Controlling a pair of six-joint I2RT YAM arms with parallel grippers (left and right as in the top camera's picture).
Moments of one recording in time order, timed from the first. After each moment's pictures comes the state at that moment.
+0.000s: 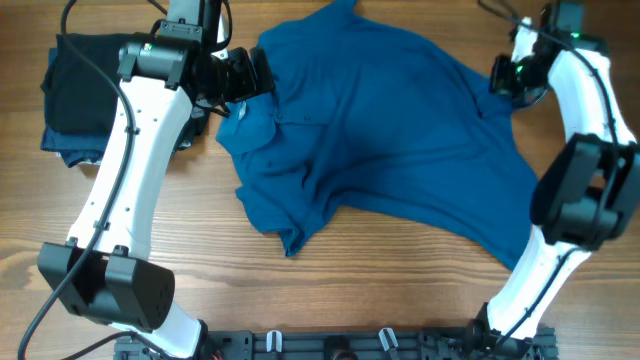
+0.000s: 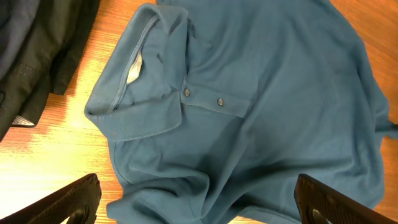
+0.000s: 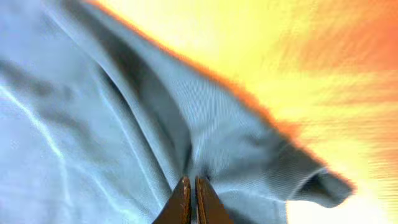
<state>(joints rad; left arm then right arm) -0.20 1.77 1.79 -1.13 0.13 -0.48 -0.22 2.16 1.84 -0.87 -0.17 -0.02</state>
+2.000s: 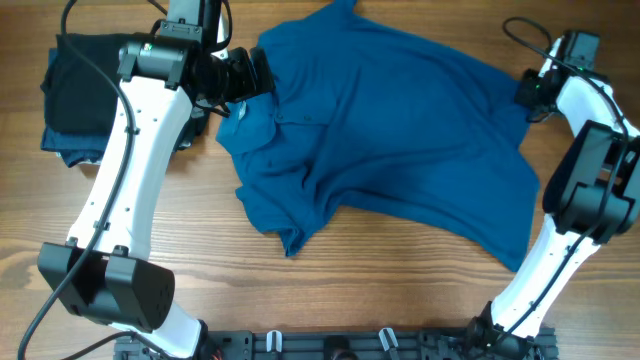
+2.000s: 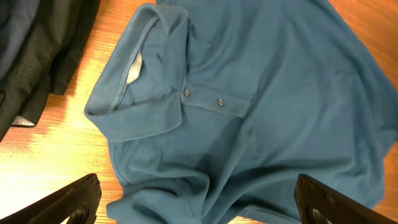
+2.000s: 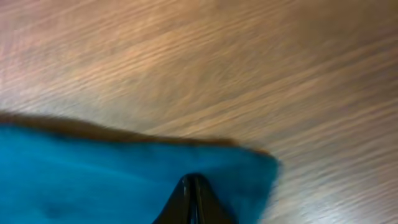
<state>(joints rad) -0.20 1.77 1.79 -1.13 0.13 -0.48 -0.34 2.27 1.66 -0.42 0.03 0.06</state>
